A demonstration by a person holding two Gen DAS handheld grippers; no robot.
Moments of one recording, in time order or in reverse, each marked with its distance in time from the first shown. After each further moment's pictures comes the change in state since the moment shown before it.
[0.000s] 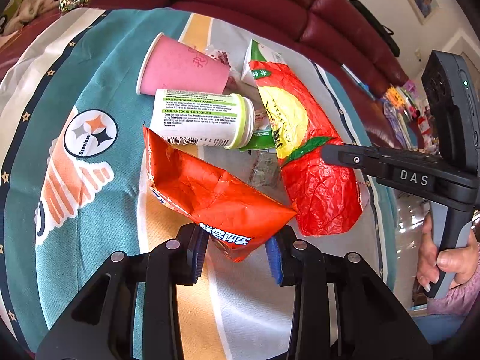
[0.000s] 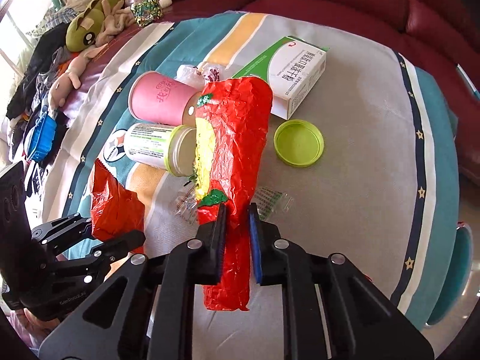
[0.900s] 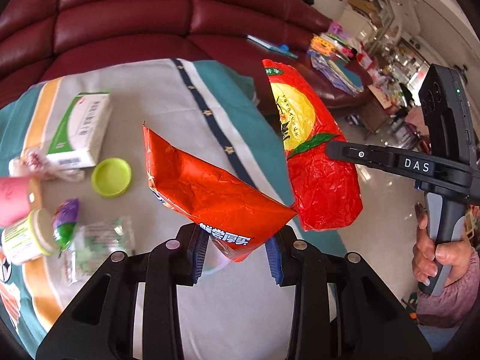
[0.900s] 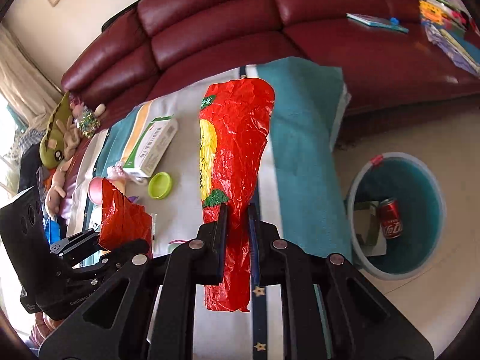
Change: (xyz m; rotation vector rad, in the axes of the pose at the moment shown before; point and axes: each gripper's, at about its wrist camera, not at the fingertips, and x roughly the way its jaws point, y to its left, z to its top) left arm 0.051 -0.226 0.038 0.417 0.058 -0.172; right arm -0.146 -0.208 -0.096 0.458 -0.277 -0.050
